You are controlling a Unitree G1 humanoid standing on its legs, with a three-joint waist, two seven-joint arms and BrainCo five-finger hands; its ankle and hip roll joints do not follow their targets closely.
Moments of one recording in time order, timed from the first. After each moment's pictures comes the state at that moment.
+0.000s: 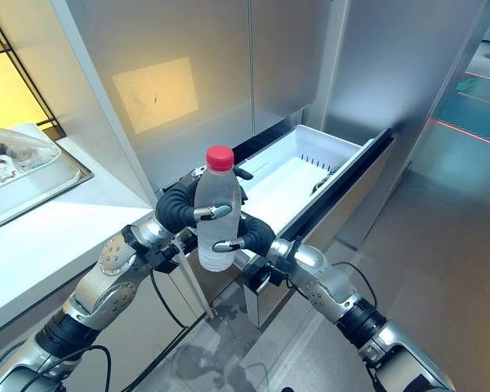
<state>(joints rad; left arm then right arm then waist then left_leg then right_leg) -0.35 0.57 -0.41 -0.20 -0.72 -0.21 -0.27 -0.47 -0.44 0.61 0.10 0.88 -0.06 0.48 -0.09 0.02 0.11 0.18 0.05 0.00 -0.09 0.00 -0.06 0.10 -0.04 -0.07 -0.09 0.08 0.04</state>
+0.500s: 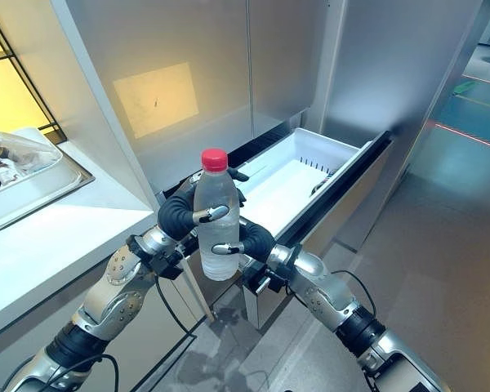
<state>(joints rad) -0.30 0.50 -0.39 -0.20 -0.72 -0.22 -0.27 -0.40 -0.42 0.60 0.09 0.88 -0.04 0.49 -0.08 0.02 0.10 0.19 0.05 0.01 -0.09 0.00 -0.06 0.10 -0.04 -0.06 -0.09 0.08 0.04</state>
